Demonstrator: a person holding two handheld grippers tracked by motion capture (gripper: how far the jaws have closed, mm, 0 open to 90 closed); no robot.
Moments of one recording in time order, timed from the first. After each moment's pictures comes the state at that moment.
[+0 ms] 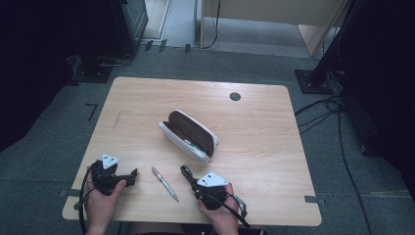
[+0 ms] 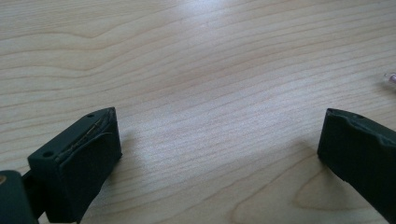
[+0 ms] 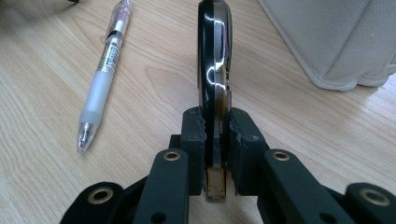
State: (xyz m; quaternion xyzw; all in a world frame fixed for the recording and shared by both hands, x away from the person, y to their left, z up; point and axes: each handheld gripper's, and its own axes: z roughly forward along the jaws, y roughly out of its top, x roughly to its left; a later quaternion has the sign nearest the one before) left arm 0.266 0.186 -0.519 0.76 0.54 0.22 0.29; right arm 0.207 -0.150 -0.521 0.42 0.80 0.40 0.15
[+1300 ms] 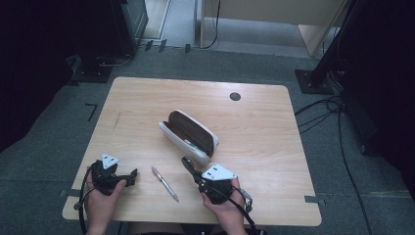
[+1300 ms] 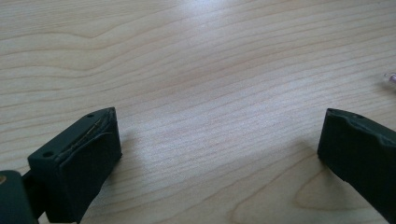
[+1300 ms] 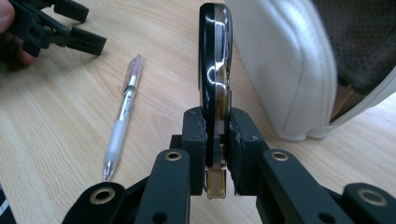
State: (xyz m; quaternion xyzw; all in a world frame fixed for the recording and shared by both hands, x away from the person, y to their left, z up) left arm 0.267 0.186 -0.519 0.76 0.54 0.22 0.29; right arm 0.211 -0.163 -0.473 0.41 0.79 0.43 0.16
